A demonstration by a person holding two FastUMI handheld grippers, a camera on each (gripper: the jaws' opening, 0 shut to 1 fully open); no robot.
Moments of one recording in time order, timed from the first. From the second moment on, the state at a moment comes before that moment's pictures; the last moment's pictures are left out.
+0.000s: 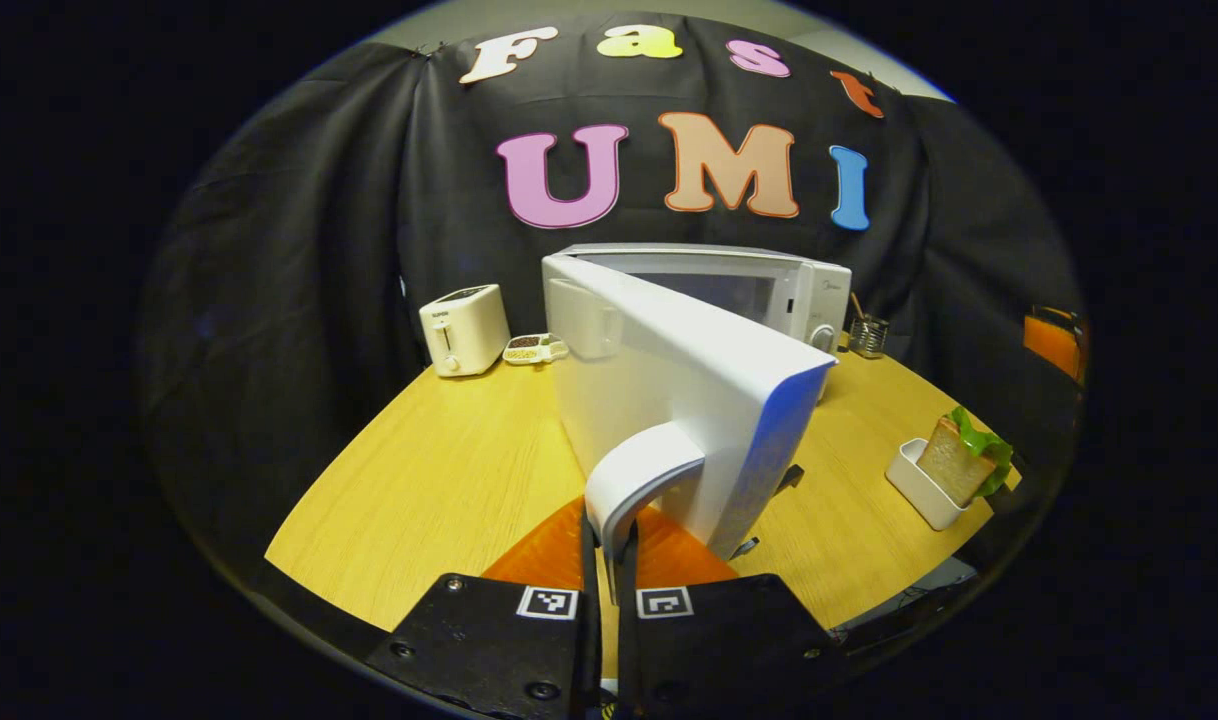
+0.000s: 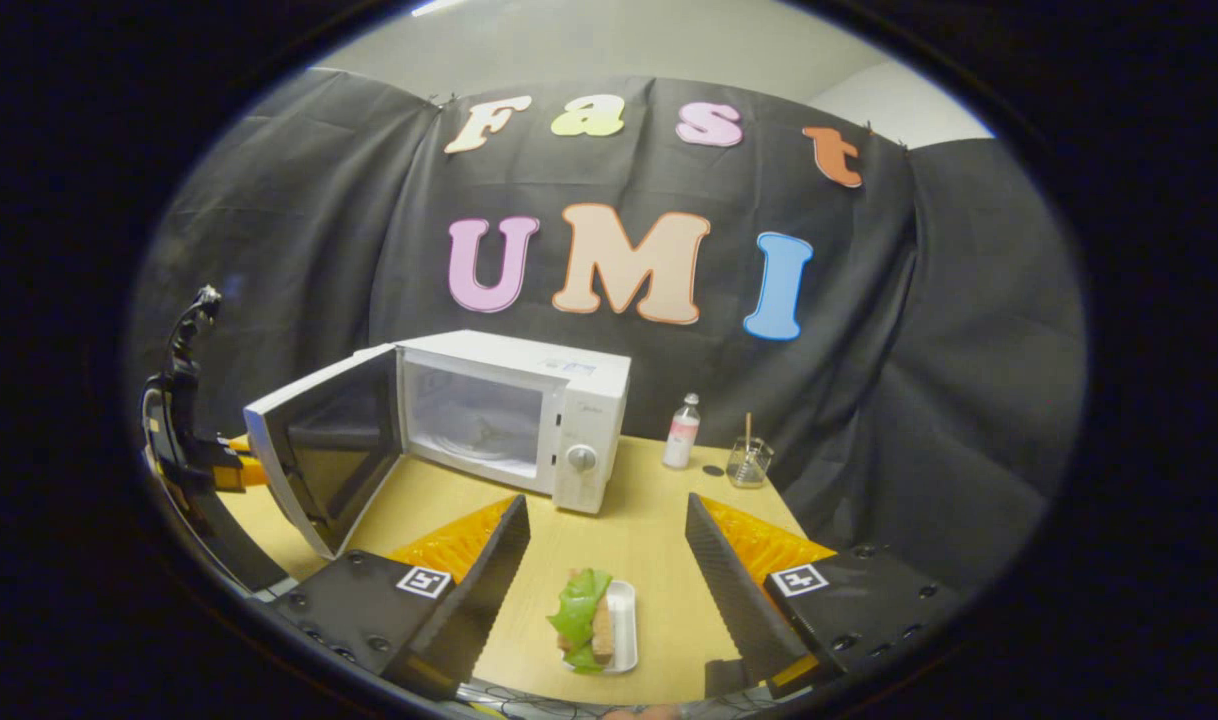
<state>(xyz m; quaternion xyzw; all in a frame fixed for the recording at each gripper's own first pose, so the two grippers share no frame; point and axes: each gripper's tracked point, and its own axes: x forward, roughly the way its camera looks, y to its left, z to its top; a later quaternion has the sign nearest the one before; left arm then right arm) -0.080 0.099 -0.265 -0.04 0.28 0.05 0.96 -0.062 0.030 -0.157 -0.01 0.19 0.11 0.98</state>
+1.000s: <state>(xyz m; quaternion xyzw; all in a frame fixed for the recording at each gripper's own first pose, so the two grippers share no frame) -0.109 0.111 -0.208 -0.04 0.26 0.07 0.96 -0.099 0.030 -0.313 0.01 0.39 0.11 0.91</state>
